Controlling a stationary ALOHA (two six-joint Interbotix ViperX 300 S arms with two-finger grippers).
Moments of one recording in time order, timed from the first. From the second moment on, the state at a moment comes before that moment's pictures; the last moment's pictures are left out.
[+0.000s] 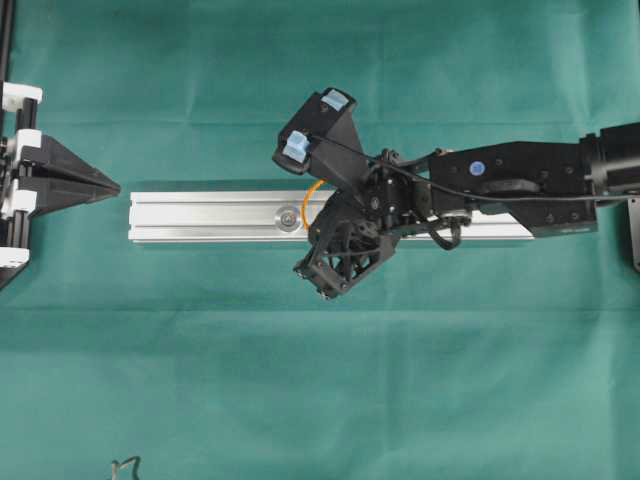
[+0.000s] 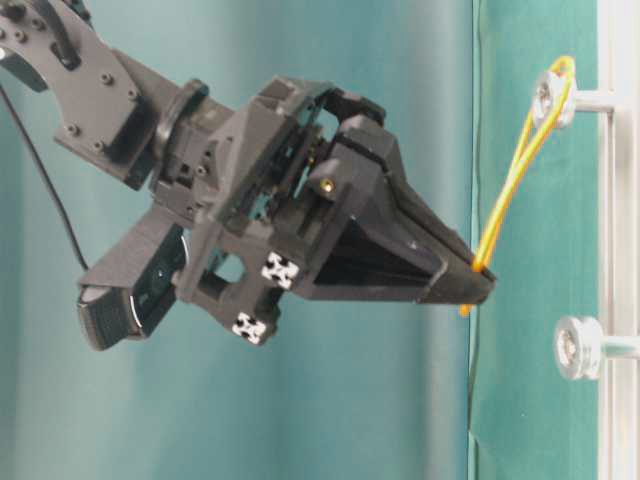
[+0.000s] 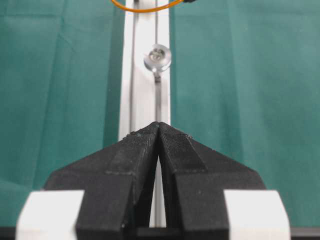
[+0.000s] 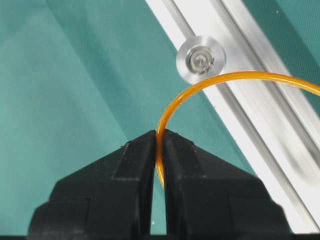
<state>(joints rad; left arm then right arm) 0.00 -0.97 1.03 0.03 0.43 -0.01 0.04 0.12 0.23 0.02 0.60 0.85</state>
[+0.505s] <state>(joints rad) -0.01 -0.97 1.03 0.03 0.43 -0.01 0.00 0.20 0.15 0.02 0.58 0.85</state>
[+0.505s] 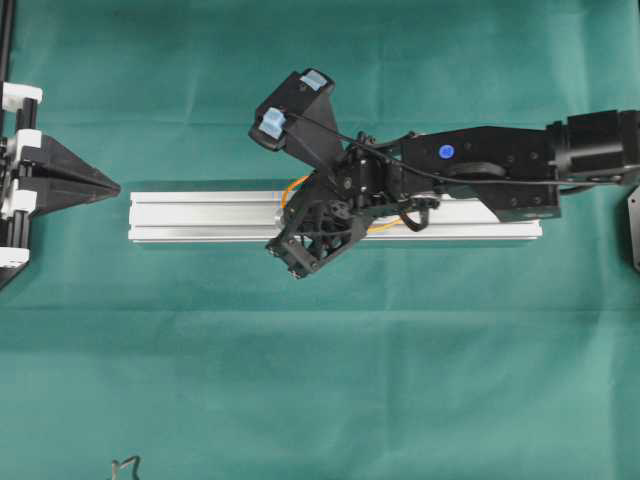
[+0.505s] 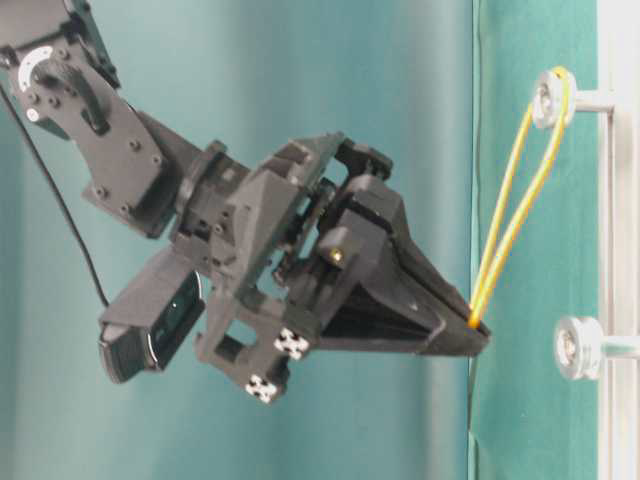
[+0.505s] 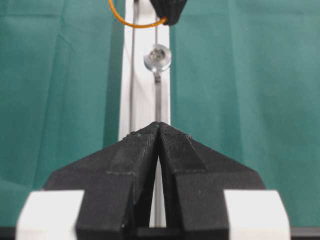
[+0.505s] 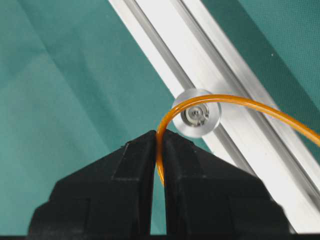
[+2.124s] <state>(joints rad) 0.00 -0.97 1.03 0.03 0.43 -0.01 -0.04 0.36 0.07 0.15 0.51 0.86</state>
